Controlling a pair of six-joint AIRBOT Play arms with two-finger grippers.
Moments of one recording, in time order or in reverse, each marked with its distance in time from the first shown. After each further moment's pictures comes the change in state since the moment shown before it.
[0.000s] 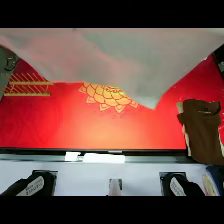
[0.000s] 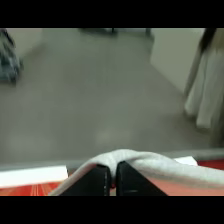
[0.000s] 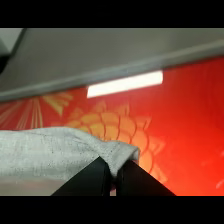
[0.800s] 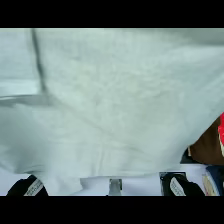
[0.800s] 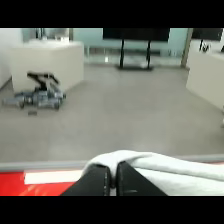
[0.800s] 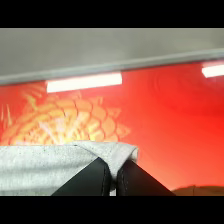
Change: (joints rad) left arm 0.016 0.170 -0.095 0.188 -0.116 -0.051; right arm 0.000 -0.004 0.213 -0.181 0.355 0.056
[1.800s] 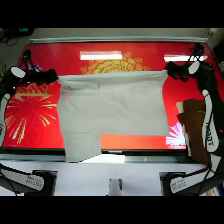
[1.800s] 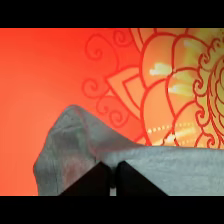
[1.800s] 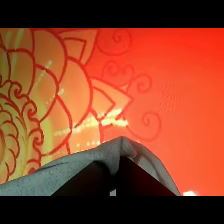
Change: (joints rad) left arm -0.125 -0.795 -0.522 -0.082 0.418 0.051; right arm 0.194 -0.759 -0.417 -0.077 -0.788 0.281
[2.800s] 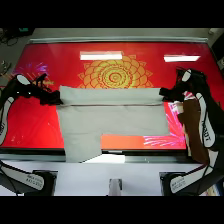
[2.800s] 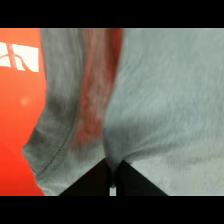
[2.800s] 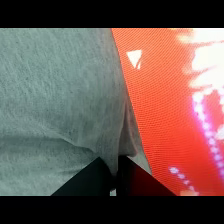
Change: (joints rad) left arm 0.033 -0.041 -0.084 0.074 -0.486 0.012; right arm 0.001 -0.058 -0.074 -0.068 0.488 -0.167
